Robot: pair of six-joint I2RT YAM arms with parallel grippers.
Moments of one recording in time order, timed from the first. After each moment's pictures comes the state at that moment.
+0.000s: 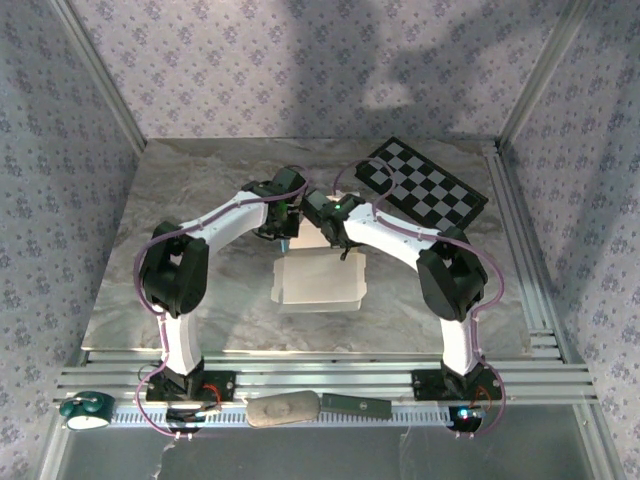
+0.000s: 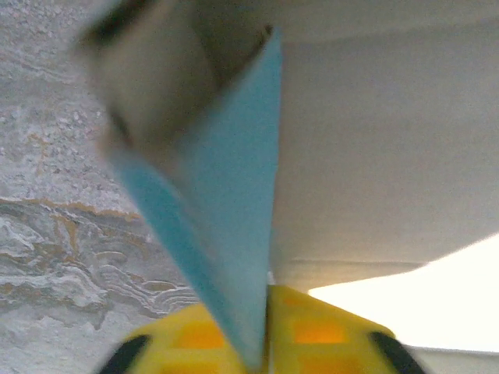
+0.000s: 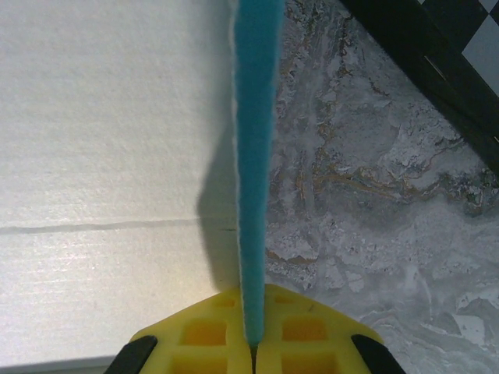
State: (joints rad) left arm -0.57 1.90 1.48 -0.84 -0.16 -0.45; right arm 0.78 1.95 1.56 -1.00 0.58 0.73
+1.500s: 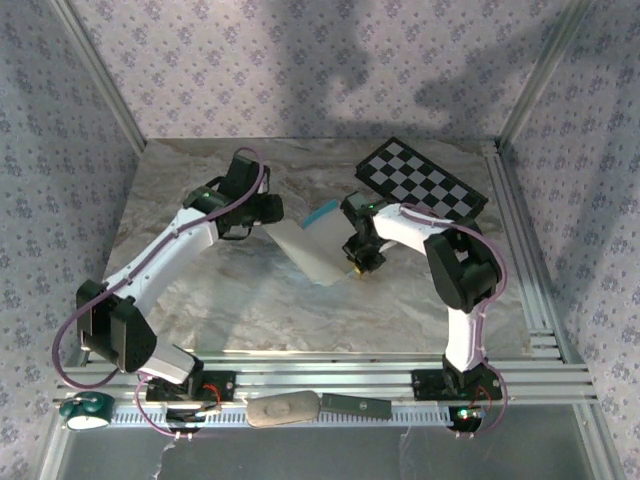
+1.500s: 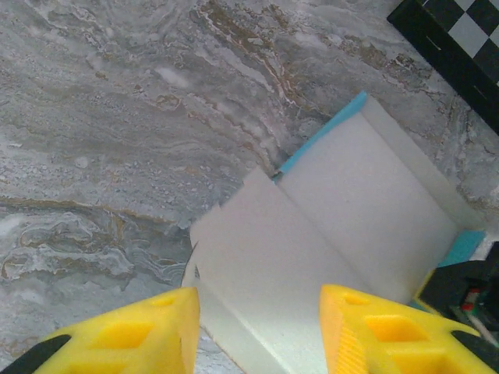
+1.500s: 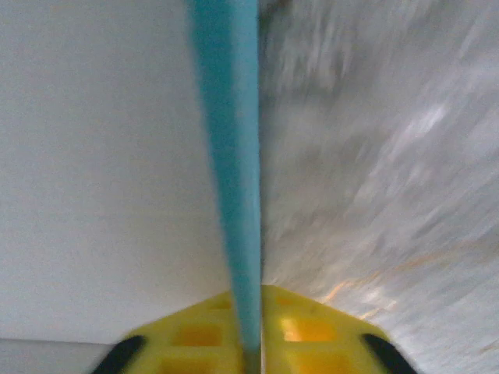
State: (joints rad) left arm -0.53 1.46 1.35 -0.77 -0.08 -0.52; right arm 0.57 1.94 1.32 -0.83 -0.16 1.45
